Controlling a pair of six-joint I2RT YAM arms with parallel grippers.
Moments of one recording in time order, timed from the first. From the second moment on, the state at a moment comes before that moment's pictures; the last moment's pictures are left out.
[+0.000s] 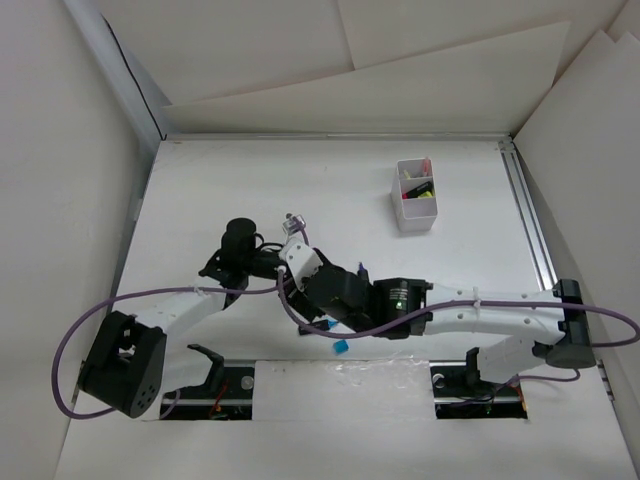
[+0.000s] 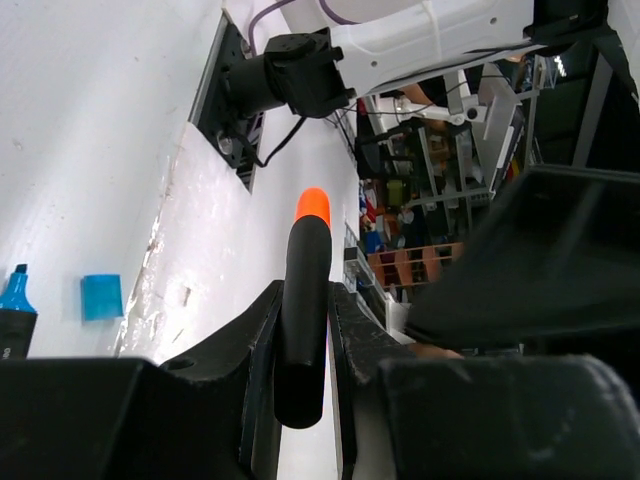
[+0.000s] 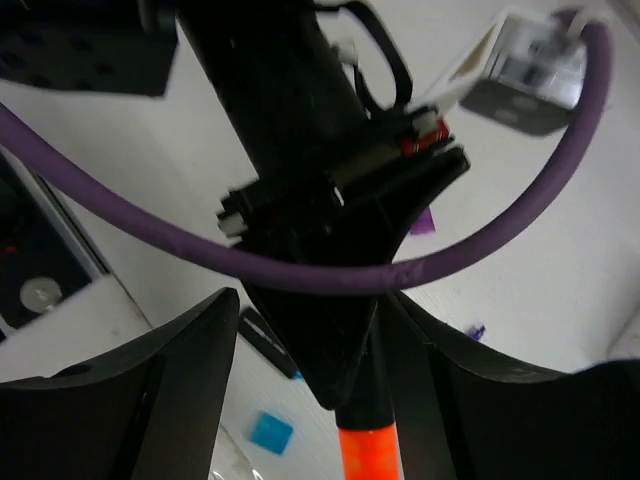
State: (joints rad) left arm -0.44 1.19 0.51 0.37 1.26 -0.91; right arm 1.40 1.43 1.30 -0.47 0.55 0.08
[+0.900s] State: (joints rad) left arm -0.41 1.26 0.37 1.00 1.00 -1.33; right arm 1.36 0.99 1.08 -0.30 0.71 0.49
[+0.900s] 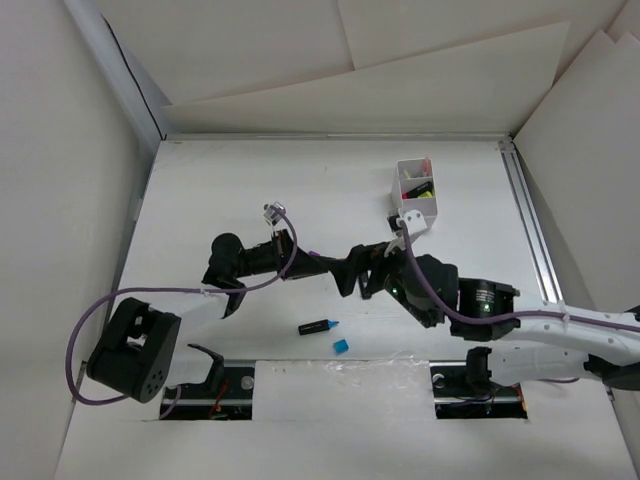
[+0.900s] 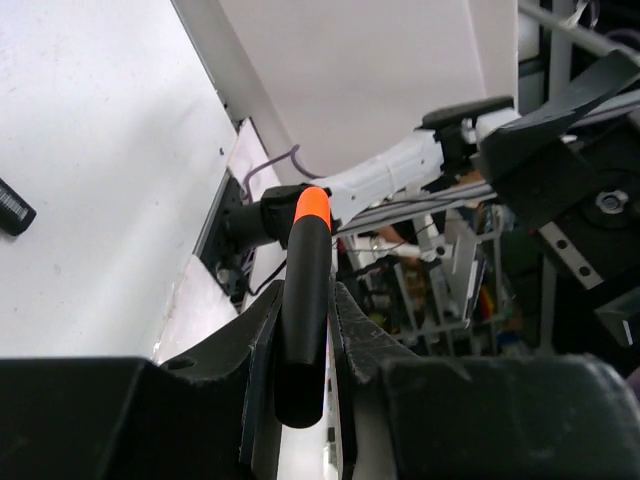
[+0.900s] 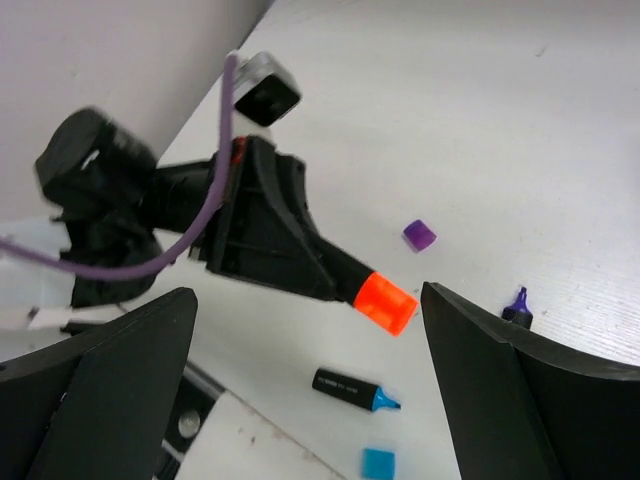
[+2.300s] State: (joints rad) left arm -0.41 1.17 0.38 1.10 0.76 -1.30; right arm 0.72 1.09 0.77 0.28 -0.41 0.89
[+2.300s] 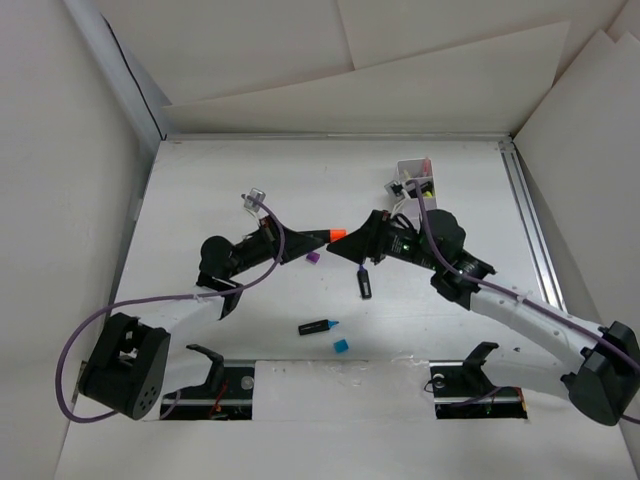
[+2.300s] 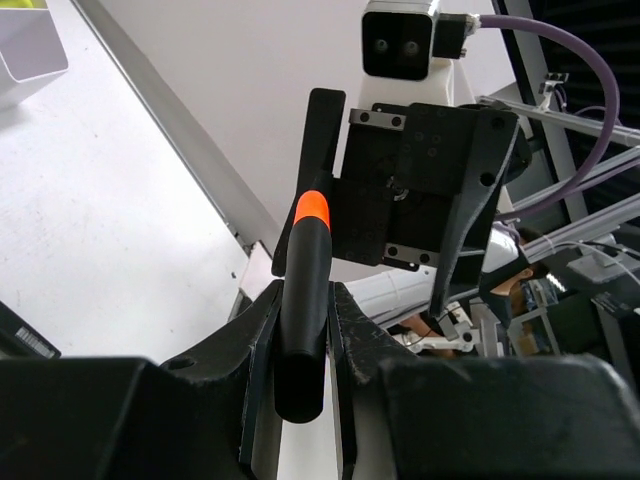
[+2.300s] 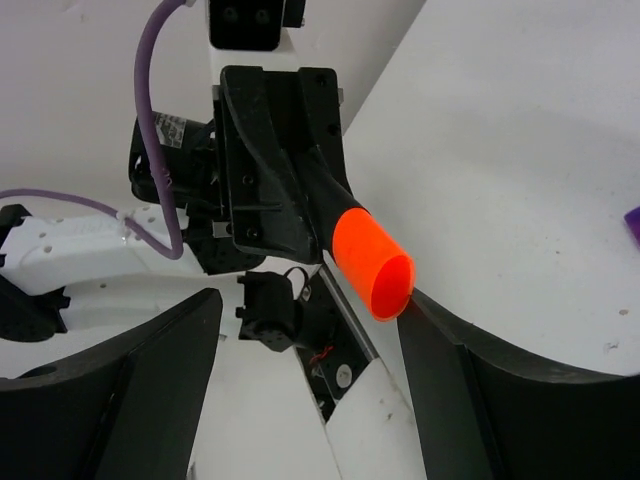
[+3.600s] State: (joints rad) left arm -0.40 1.18 0.38 1.15 0.80 -1.34; right arm 0.72 1.14 0.77 0.38 -0.37 0.86
